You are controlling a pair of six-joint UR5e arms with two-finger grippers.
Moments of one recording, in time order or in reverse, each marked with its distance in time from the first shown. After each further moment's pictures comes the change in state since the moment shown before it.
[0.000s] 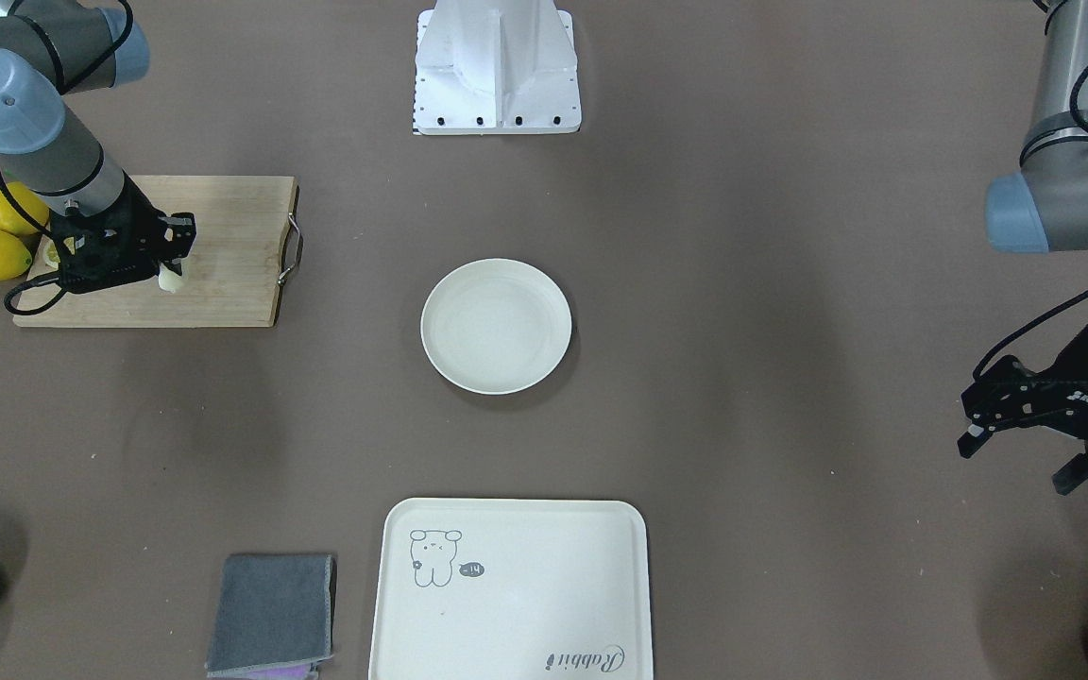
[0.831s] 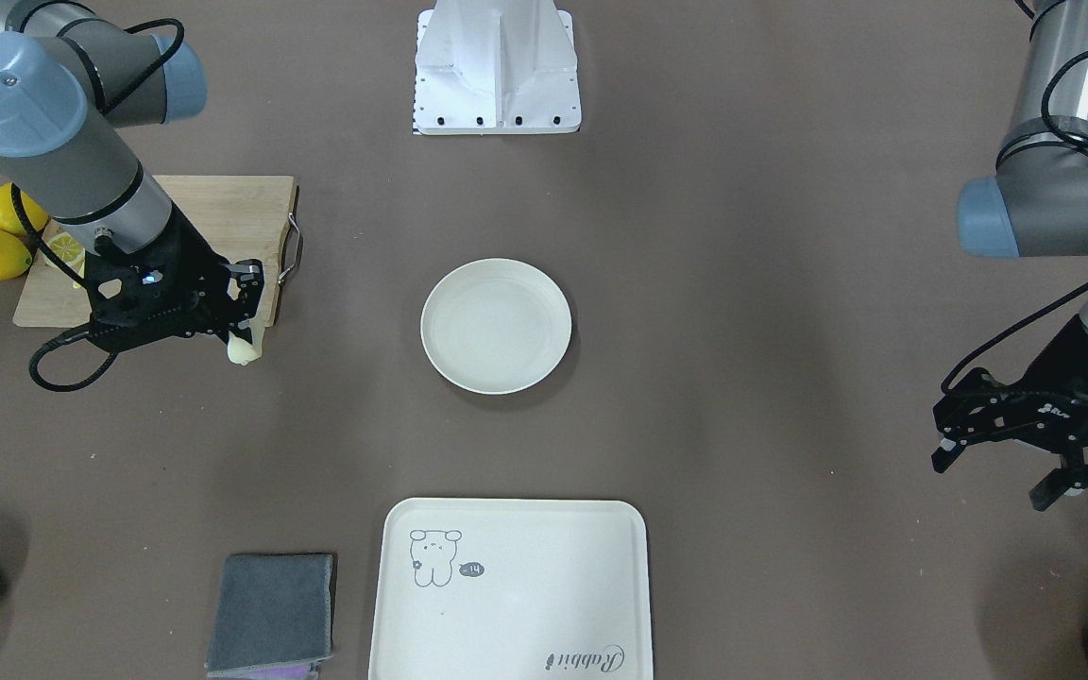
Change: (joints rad) left arm 0.020 -0.045 0.011 0.003 0.052 -0.014; right arm 0.076 0.312 -0.102 0.004 0.005 0.014
